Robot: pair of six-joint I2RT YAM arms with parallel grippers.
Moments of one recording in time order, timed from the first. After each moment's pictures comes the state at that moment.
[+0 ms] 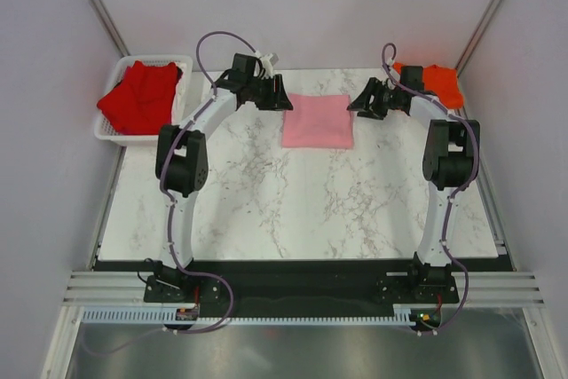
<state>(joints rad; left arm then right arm) -0.32 2.29 2.00 -0.41 0.48 -0.27 -0.03 2.25 1.75 -0.26 -0.75 0.39</state>
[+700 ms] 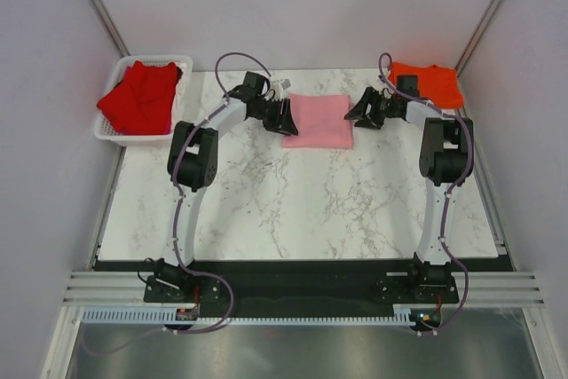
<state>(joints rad) -0.34 2.39 1.95 -0.48 0.71 -0.14 -0.03 2.34 1.72 -0.27 -0.78 0.39</state>
